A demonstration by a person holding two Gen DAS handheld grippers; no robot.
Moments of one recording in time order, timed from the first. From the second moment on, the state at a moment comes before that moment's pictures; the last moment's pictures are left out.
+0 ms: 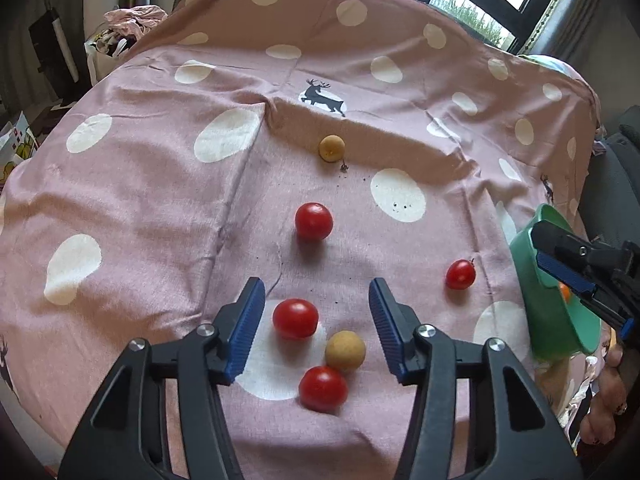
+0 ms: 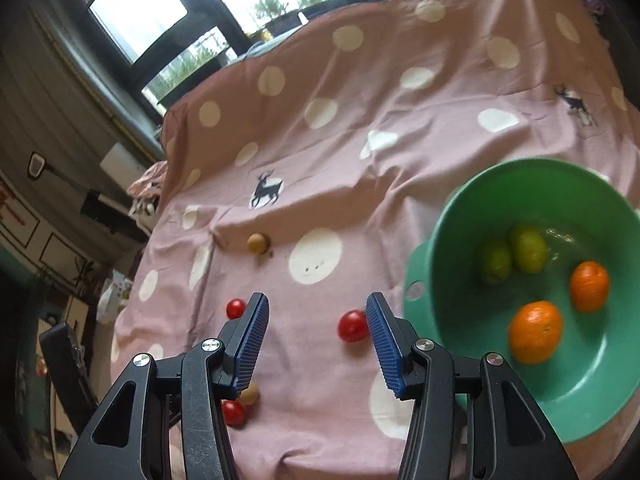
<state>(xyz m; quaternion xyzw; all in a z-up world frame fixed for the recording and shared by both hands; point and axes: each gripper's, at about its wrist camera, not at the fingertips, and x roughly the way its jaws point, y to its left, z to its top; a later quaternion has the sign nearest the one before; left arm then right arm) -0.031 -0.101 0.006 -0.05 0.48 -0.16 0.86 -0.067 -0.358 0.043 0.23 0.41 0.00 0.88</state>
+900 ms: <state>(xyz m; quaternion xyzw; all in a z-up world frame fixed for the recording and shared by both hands) -0.015 -0.098 -0.026 -0.08 0.54 -0.15 0.82 -0.006 -0.305 -0.030 0.06 0.51 -0.14 0.85</state>
